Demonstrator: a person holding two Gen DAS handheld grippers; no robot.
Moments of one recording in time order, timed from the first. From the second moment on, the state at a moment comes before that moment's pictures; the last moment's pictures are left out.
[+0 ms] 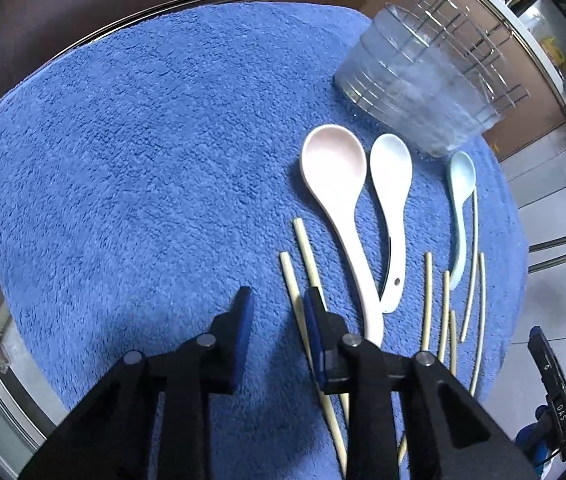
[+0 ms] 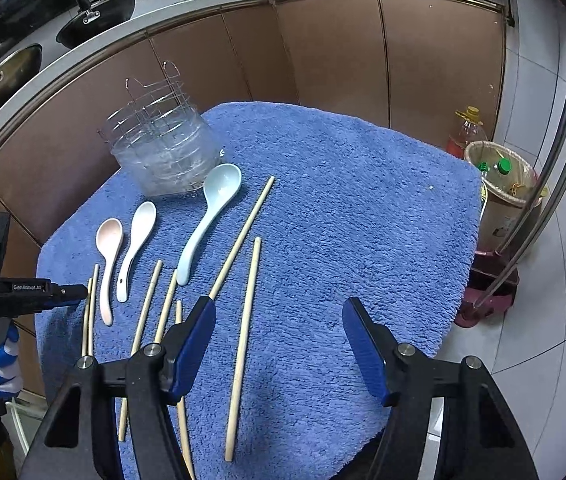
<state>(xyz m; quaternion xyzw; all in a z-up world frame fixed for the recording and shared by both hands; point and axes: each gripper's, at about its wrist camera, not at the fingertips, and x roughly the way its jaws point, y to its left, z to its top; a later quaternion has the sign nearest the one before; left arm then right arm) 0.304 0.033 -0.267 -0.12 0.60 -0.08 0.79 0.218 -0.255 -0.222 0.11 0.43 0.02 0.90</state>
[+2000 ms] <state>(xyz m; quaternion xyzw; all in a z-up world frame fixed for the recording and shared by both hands) 0.305 0.026 -0.249 -0.08 0.59 -0.07 0.80 0.324 -0.204 -0.248 0.02 0.56 0.08 0.82</state>
